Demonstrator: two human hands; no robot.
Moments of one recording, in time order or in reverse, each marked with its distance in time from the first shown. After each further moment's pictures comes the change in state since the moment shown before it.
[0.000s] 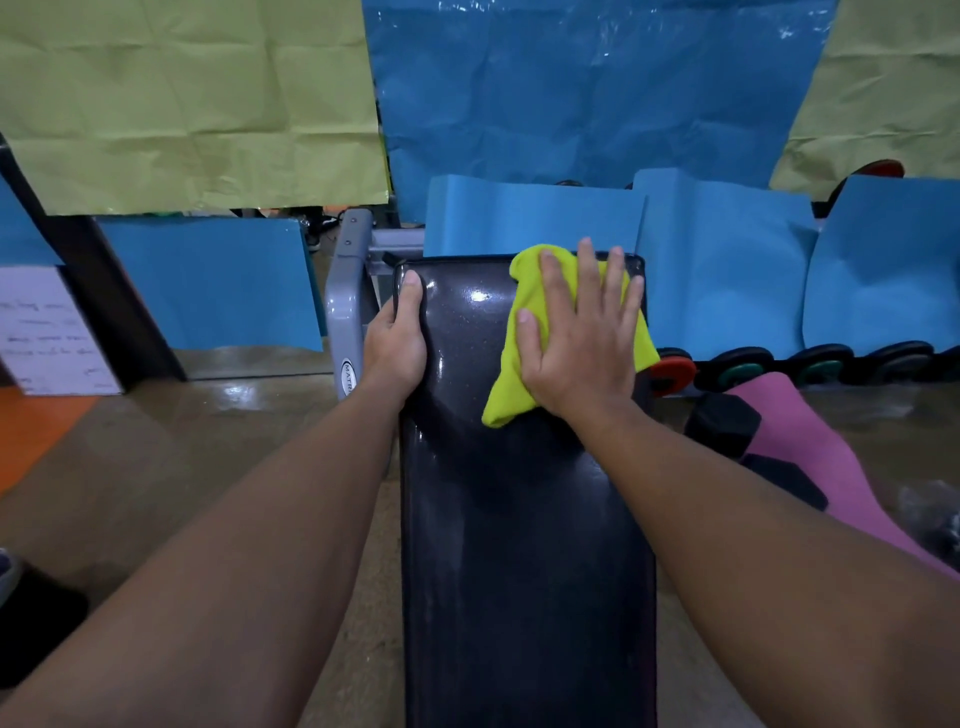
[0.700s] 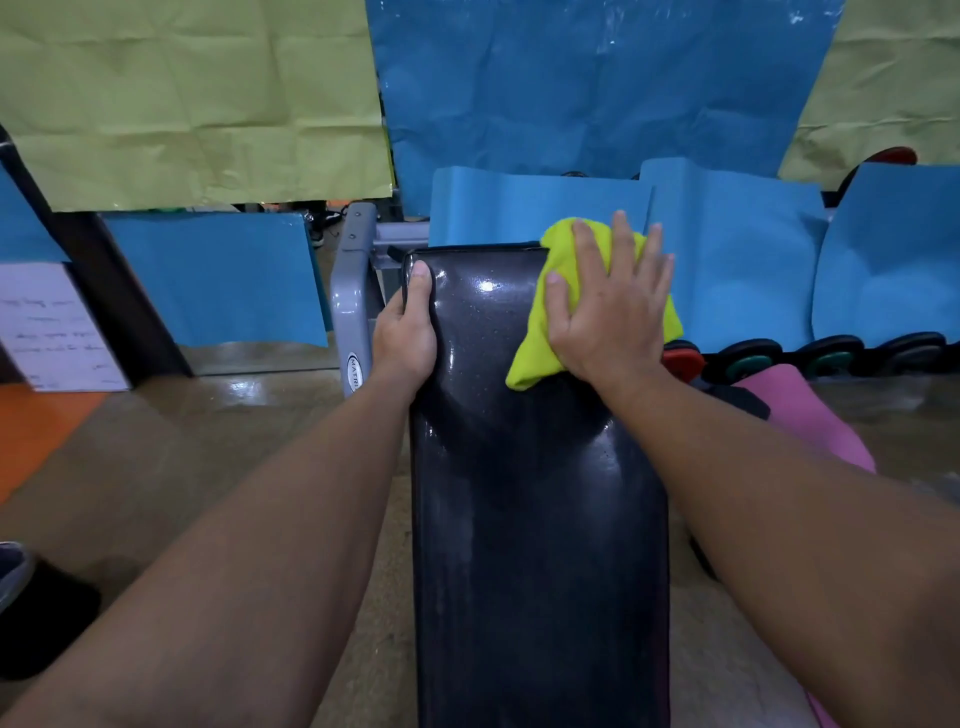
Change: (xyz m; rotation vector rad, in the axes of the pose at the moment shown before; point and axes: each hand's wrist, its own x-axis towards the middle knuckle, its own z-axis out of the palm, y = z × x) left_hand -0.002 -0.001 -0.001 0.011 0.018 0.000; right_hand 0.019 0.009 -0.001 -0.009 0.003 0.079
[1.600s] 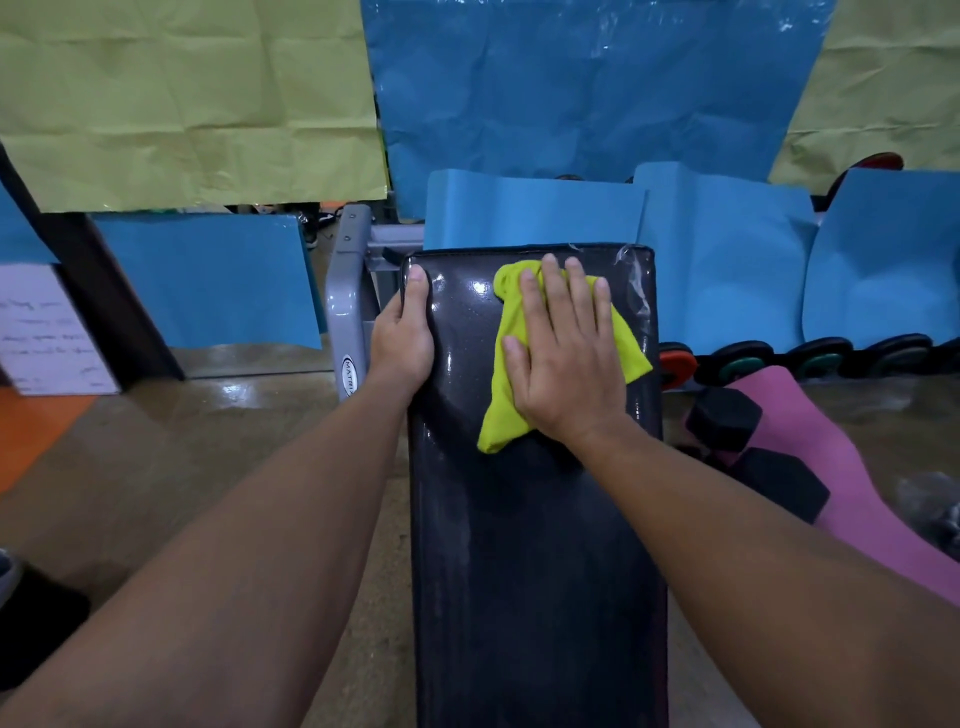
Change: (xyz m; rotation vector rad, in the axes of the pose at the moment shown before) left_hand 0.006 -0.006 0.000 0.011 -0.033 0.010; right_hand -0.043 -0.017 0.010 -0.076 0.085 -0.334
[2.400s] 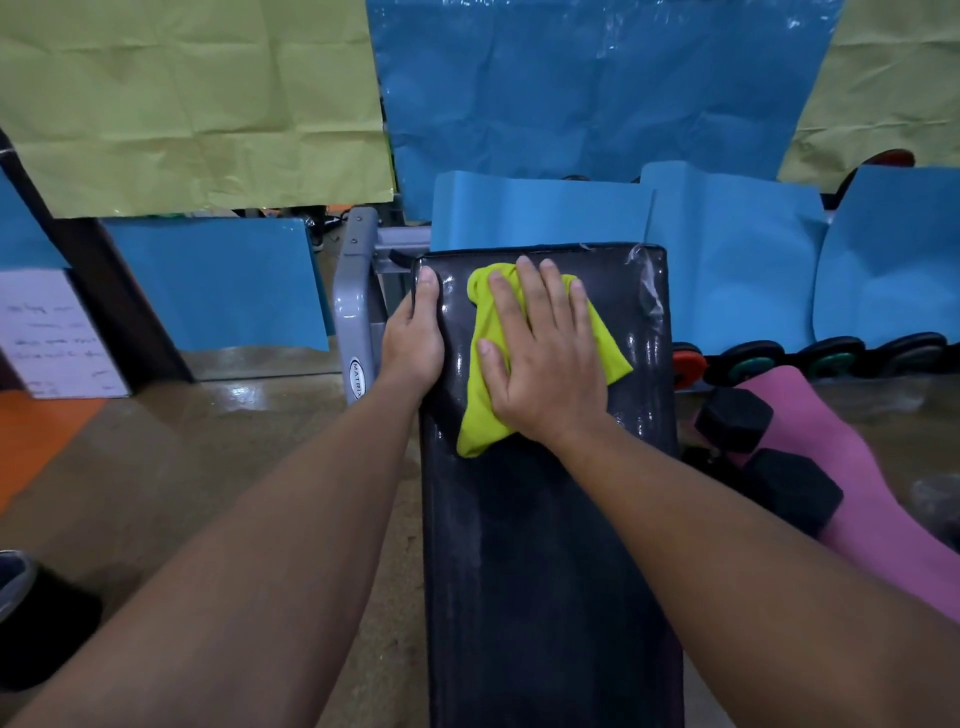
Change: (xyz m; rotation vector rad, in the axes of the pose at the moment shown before) left_hand 0.007 -0.007 -0.002 0.003 -0.051 0.039; right_hand 0.006 -0.029 -0.002 0.076 -0.070 0.011
